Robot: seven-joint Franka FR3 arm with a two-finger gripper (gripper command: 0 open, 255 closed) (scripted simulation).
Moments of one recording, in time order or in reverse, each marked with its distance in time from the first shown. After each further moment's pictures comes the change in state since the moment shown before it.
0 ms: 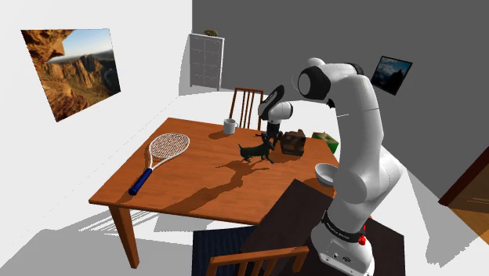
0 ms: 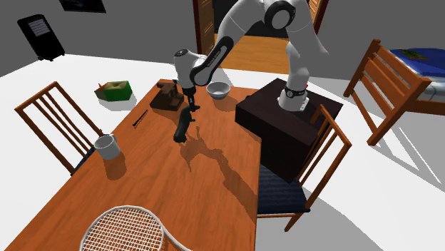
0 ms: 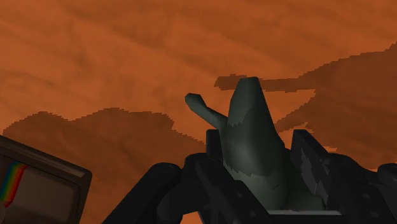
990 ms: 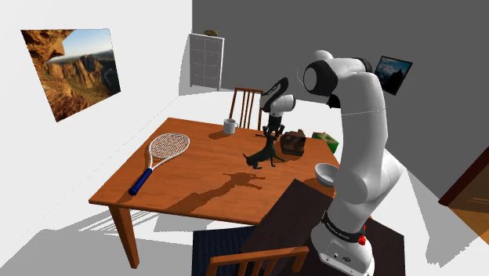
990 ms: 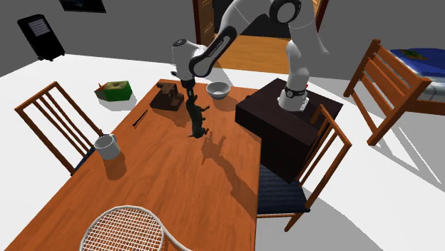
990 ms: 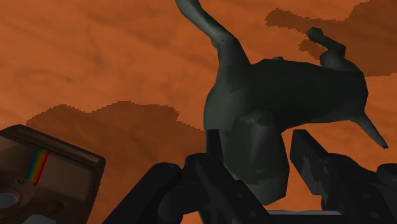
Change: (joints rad) arm 0.017 -0.086 -0.023 -0.005 -0.029 -0.081 0.014
